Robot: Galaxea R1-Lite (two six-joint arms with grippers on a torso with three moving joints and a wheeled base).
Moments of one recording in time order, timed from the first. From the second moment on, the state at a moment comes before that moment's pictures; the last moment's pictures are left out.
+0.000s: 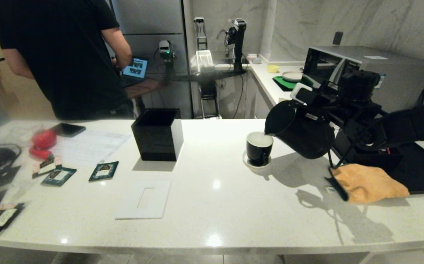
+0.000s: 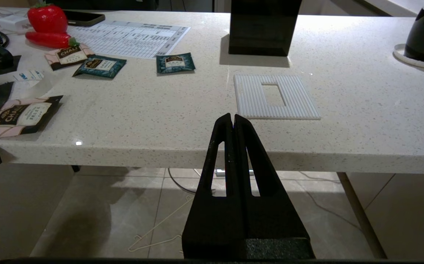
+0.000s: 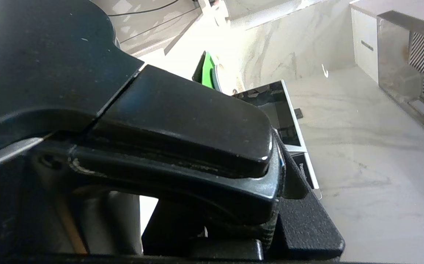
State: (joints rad) left arm 0.00 0.00 0.00 0.00 0.01 -0.03; right arm 0.16 2.10 -1.42 -0.75 -0.07 -1.17
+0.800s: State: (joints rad) left arm 0.00 0.00 0.00 0.00 0.01 -0.03; right arm 0.16 2.09 -1.42 -0.76 -0.07 -1.19
